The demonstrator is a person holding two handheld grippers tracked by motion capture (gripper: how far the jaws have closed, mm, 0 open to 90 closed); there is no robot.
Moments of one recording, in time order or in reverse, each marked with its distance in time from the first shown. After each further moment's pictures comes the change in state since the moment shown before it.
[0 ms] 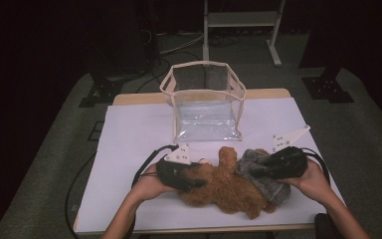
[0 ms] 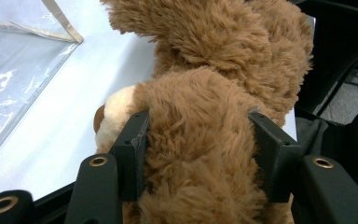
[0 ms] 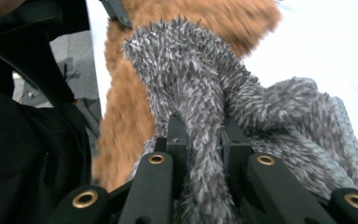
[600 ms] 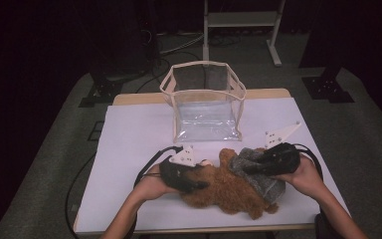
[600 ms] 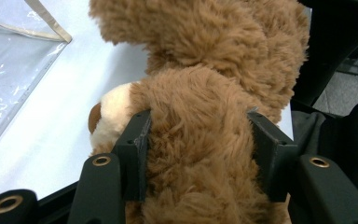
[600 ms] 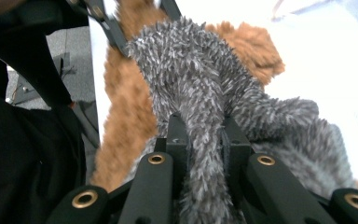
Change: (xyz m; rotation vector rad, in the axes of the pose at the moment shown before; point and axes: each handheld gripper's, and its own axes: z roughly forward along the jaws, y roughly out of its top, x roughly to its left) left arm -0.004 0.005 0.006 0.030 -0.017 0.027; right arm -0.001 0.016 0.010 0.005 0.004 -0.032
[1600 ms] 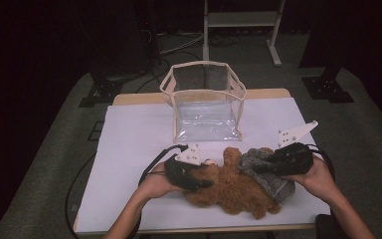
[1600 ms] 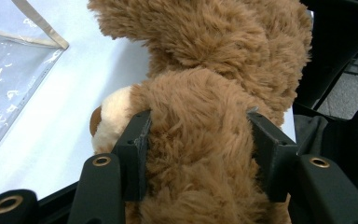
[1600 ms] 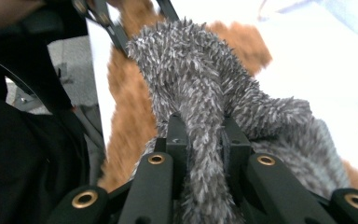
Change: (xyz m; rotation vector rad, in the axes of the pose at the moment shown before) left arm 0.001 0.010 0.009 0.006 -0.001 0.003; right arm 0.006 -0.005 -0.025 -0.032 -0.032 0.011
